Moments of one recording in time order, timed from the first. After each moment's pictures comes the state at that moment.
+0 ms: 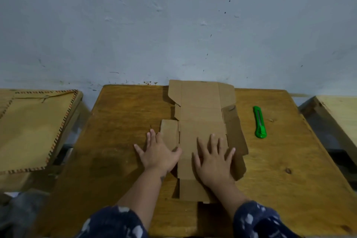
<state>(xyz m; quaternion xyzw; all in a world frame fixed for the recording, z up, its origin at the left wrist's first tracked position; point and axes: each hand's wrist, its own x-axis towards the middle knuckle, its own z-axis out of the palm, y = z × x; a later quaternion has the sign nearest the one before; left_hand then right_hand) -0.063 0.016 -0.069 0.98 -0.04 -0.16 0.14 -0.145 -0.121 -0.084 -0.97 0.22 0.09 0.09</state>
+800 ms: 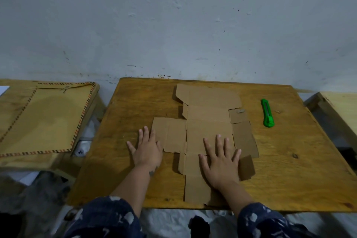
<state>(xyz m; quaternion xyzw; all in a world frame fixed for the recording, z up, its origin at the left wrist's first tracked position) -0.075 0.102 -0.073 0.98 -0.05 -0.15 0.16 -0.186 -0.086 -0.091 -0.97 0.20 0.08 0.10</state>
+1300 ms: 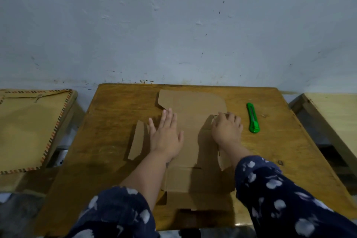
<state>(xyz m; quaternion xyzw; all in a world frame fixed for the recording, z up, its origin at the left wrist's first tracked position) -0.050 -0.005 -0.039 0.97 -0.24 -0.06 0.08 -0.095 -0.187 -0.047 -0.93 0.35 -0.03 0.13</state>
